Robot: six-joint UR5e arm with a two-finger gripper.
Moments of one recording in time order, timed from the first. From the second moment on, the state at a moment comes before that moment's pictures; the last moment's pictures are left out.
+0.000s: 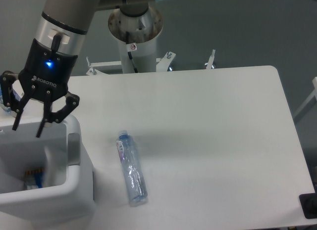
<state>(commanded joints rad) 2.17 -1.76 -1.38 -0.93 1.09 0.00</state>
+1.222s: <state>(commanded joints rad) 2.28 -1.93 -1.37 -0.91 1.65 0.00</state>
